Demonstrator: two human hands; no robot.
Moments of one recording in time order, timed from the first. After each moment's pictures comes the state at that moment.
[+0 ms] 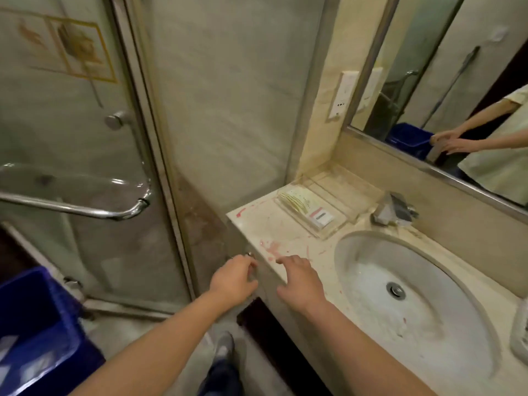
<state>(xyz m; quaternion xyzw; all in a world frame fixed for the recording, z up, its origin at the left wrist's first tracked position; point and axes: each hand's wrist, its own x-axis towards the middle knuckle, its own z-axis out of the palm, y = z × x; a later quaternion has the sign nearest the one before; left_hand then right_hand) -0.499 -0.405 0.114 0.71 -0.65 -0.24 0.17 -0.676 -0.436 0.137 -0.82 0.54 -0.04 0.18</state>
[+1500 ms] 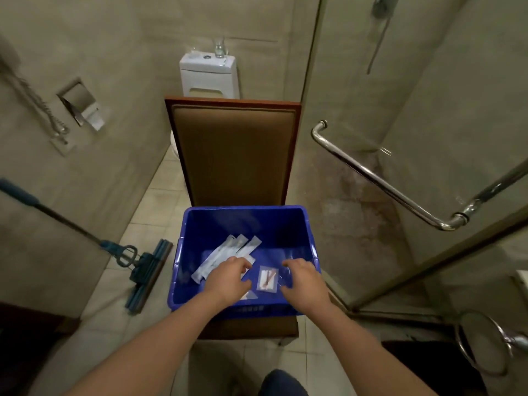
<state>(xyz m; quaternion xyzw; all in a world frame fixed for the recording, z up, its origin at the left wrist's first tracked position) -0.080 -0.024 0.057 0.91 -0.28 -0.25 0.19 -0.198 -0.192 0.076 -0.94 0.22 0.10 0.25</state>
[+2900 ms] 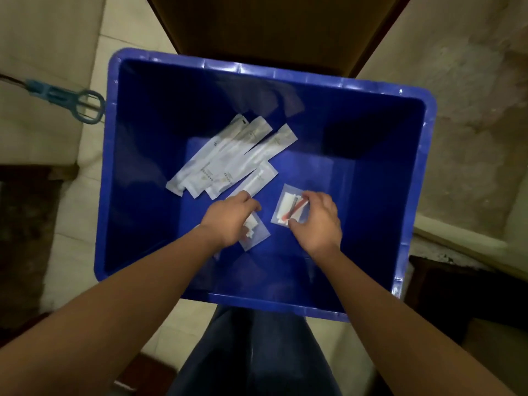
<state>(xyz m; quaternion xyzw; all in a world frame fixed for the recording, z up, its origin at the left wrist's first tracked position) 0.012 -0.061 -0.194 0.84 -0.29 -0.47 0.03 -0.082 -0.243 -0.201 -0.85 0.33 0.27 0.33</state>
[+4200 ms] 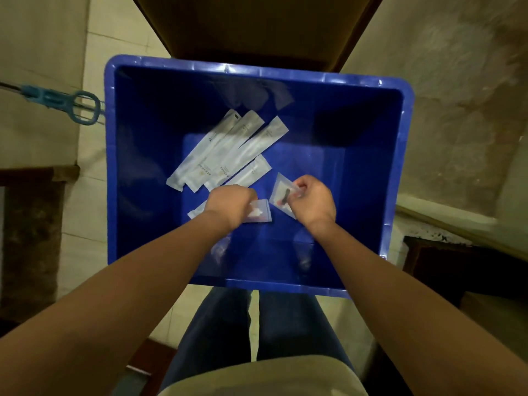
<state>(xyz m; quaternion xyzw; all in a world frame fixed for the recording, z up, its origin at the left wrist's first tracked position) 0.022 -0.087 -0.172 0.85 -0.29 -0.44 -0.05 -0.052 -0.248 -0.173 -0.76 0.42 0.28 0.40</state>
